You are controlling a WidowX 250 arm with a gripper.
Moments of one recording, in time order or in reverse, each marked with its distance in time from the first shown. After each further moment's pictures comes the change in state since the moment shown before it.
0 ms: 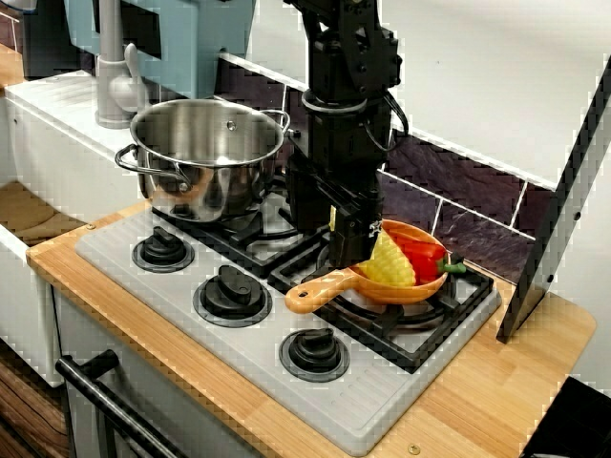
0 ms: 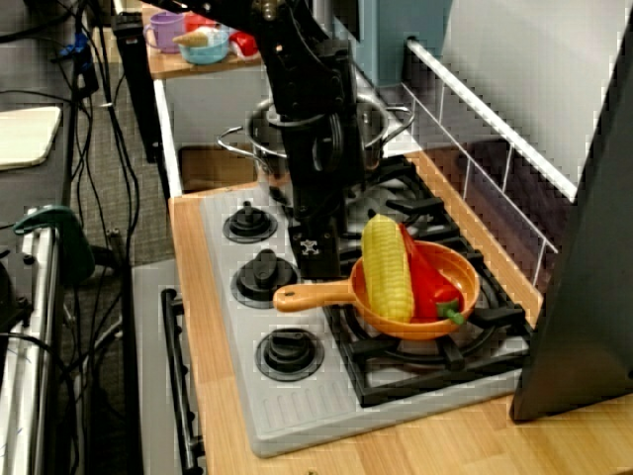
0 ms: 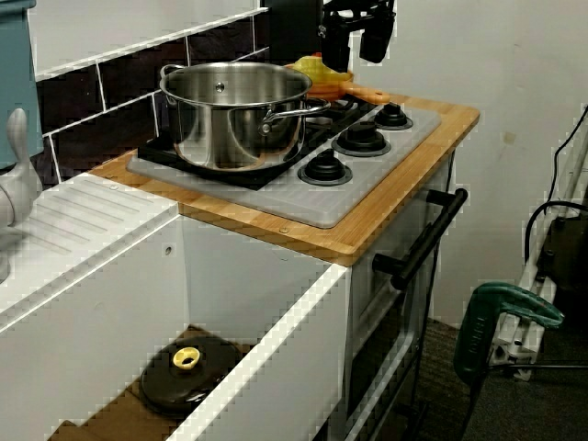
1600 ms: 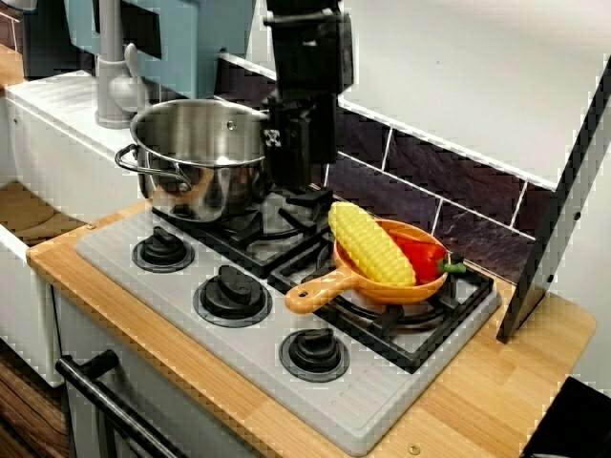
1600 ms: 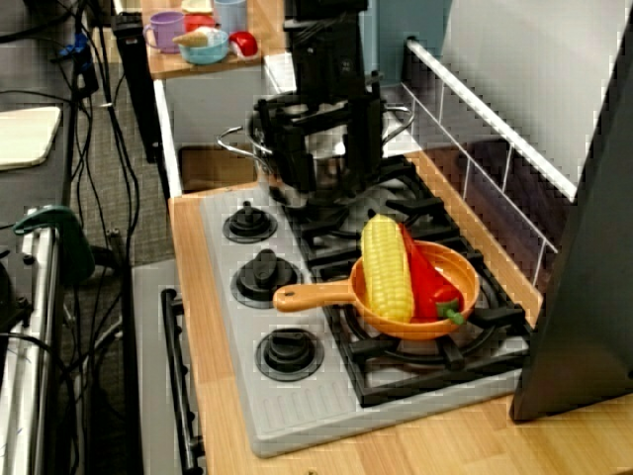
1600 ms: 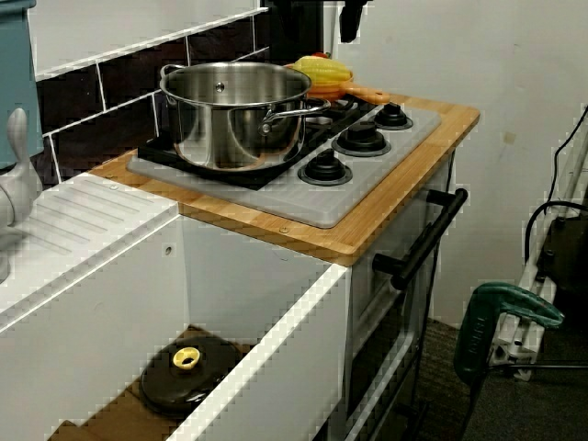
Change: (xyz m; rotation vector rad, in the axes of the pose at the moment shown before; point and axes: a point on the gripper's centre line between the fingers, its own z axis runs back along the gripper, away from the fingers) arm 0.005 0.047 0.034 -0.192 -0.063 -0.897
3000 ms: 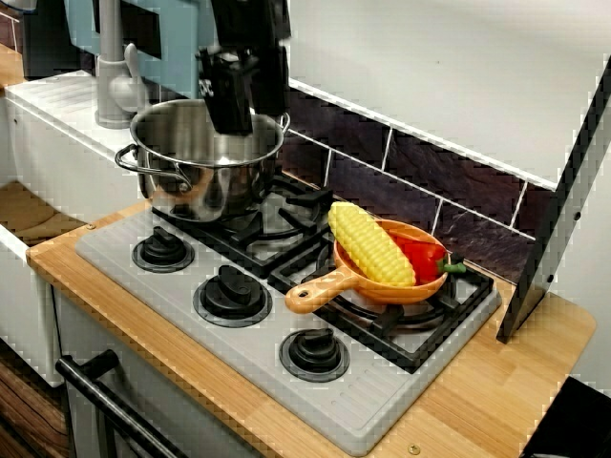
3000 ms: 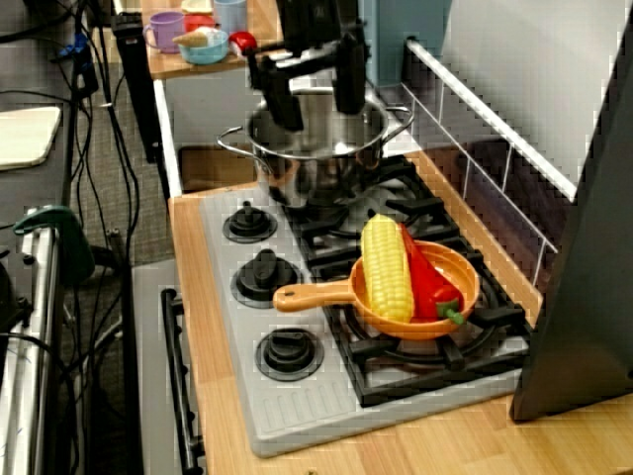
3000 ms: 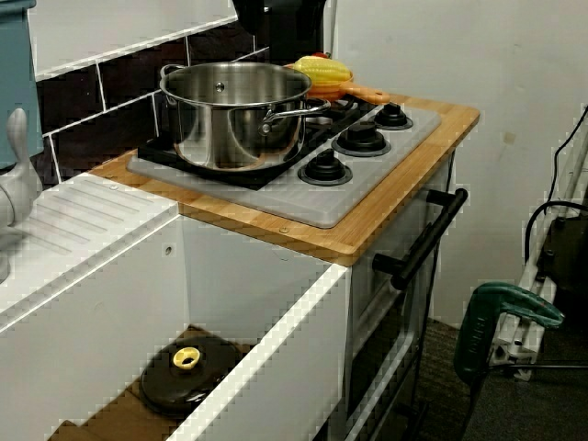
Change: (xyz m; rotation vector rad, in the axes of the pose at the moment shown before) arm -0.050 0.027 0.032 0.068 -0.014 -0.122
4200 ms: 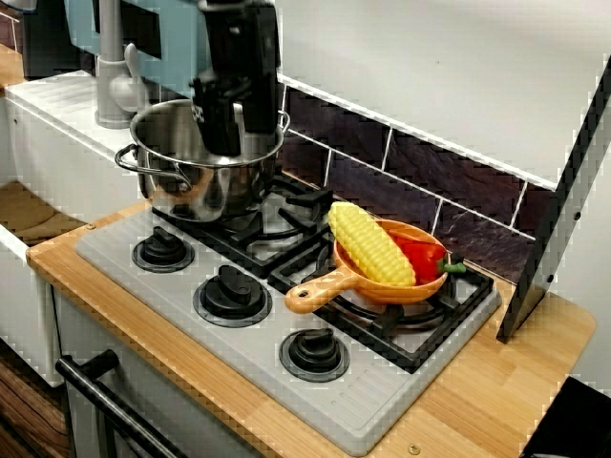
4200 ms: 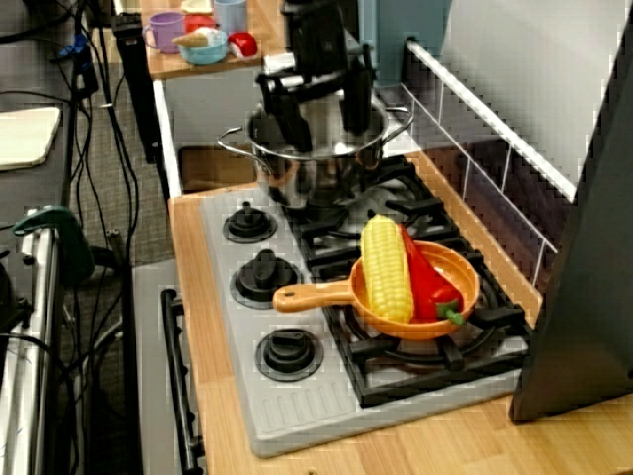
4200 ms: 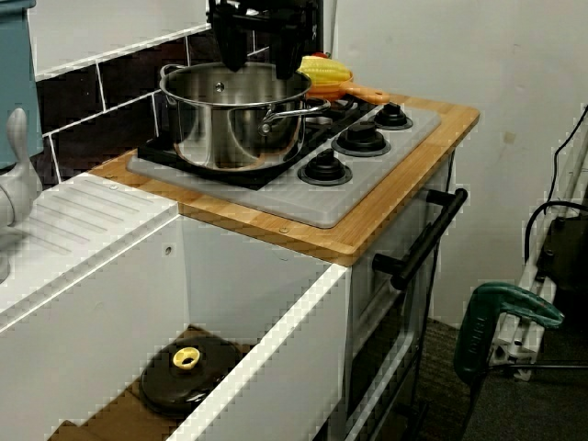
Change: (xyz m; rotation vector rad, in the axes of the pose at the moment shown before) arm -0.021 0.009 -0.033 -0.002 0.084 -0.041
